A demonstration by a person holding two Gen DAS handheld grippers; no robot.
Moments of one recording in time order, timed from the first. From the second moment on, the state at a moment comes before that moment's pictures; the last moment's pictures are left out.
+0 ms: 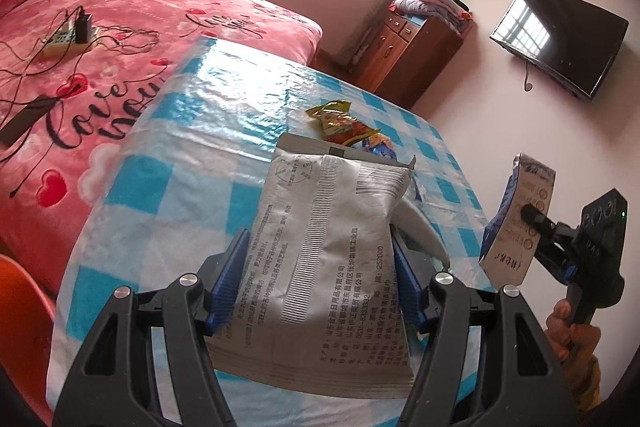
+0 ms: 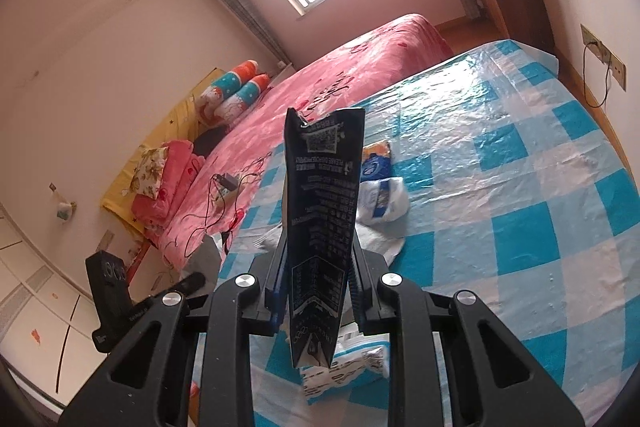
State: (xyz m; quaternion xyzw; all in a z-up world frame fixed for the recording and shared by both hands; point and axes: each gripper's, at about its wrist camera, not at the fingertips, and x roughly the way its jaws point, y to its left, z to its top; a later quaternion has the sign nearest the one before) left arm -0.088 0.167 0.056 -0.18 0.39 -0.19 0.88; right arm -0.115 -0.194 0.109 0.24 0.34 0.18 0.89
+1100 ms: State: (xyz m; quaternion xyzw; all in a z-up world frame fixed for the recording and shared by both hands) left arm -0.212 0.396 -0.004 -0.30 0.37 0.07 0.88; right arm -0.091 0.153 0.062 0.12 0.51 0.47 0.71
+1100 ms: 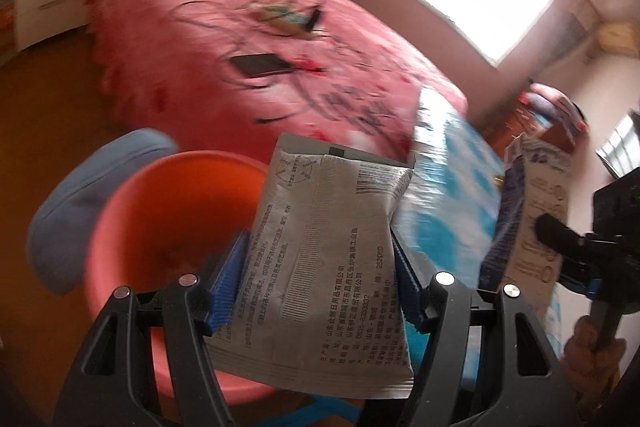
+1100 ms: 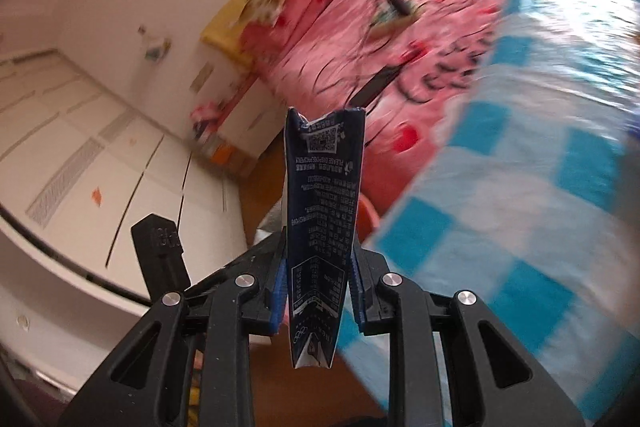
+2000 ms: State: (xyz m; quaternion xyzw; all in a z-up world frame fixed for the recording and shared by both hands) left arm -0.227 0.411 -0.020 -0.25 0.39 0.20 0.87; right arm -0.119 0.130 0.058 0.03 0.42 0.41 0.81
